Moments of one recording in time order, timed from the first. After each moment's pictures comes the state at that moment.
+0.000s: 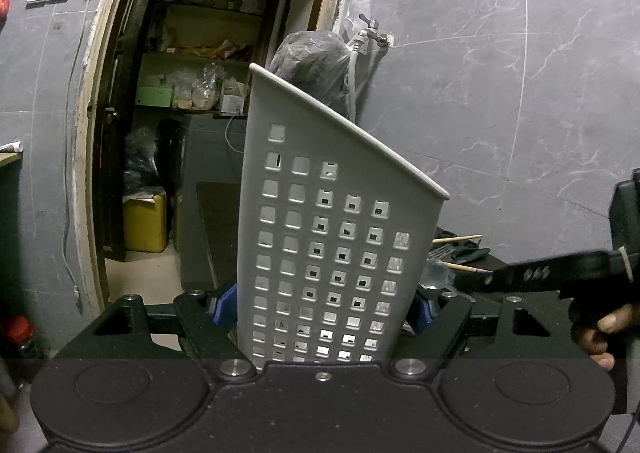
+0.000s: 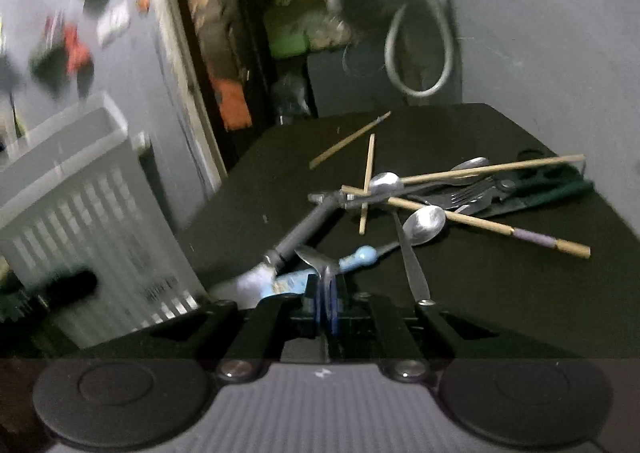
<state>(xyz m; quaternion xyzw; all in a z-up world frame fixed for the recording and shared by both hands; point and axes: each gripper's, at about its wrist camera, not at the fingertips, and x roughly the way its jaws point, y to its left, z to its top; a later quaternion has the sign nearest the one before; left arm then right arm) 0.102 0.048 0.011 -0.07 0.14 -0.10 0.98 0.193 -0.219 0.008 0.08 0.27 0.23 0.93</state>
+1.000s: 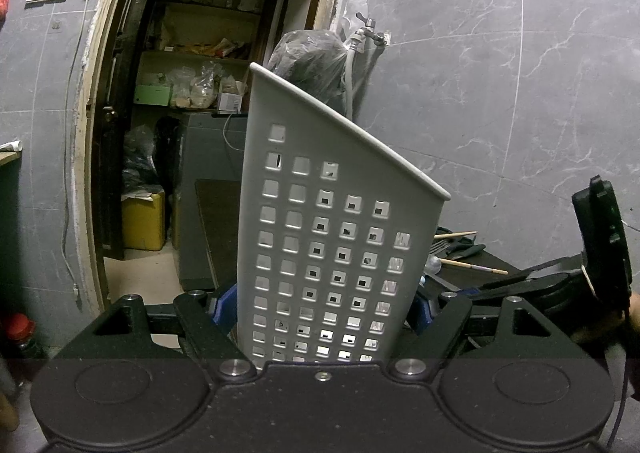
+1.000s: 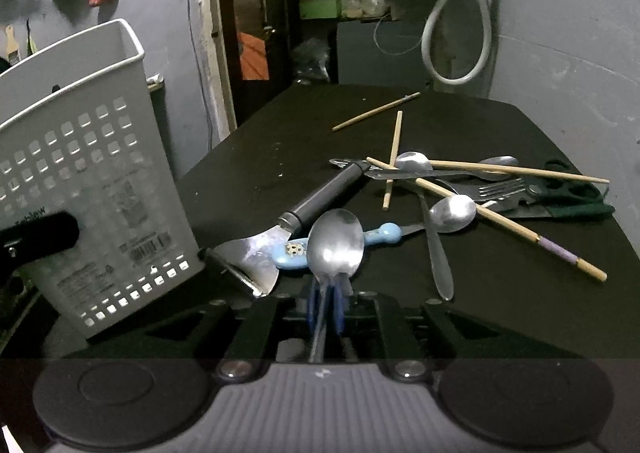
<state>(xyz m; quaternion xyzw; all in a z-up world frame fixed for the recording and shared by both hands) 0.103 0.041 0.014 -0.07 0.15 -0.10 0.98 0.198 -0.182 0.001 -0.05 0.31 0.24 0.92</state>
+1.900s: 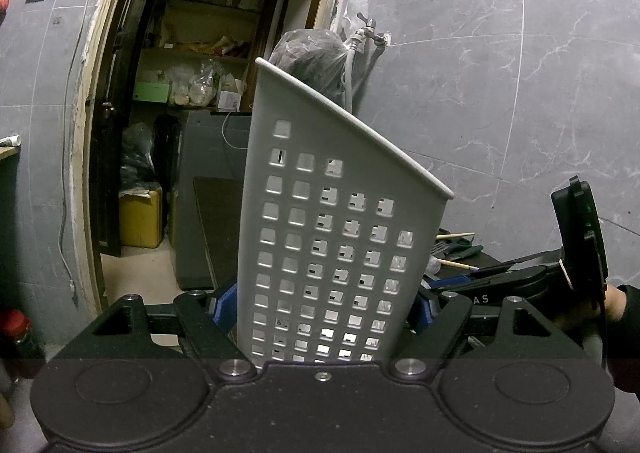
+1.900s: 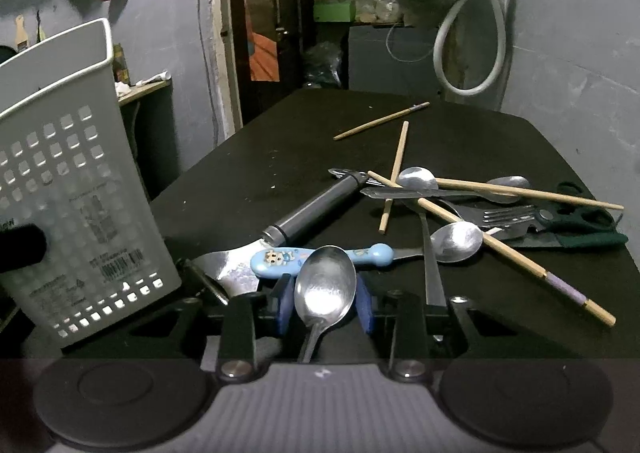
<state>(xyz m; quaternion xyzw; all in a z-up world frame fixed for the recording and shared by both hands) 0.103 0.039 0.013 -0.07 0.15 -0.10 0.98 0.220 -0.186 -0.001 -0.06 0.30 0.26 0.92</state>
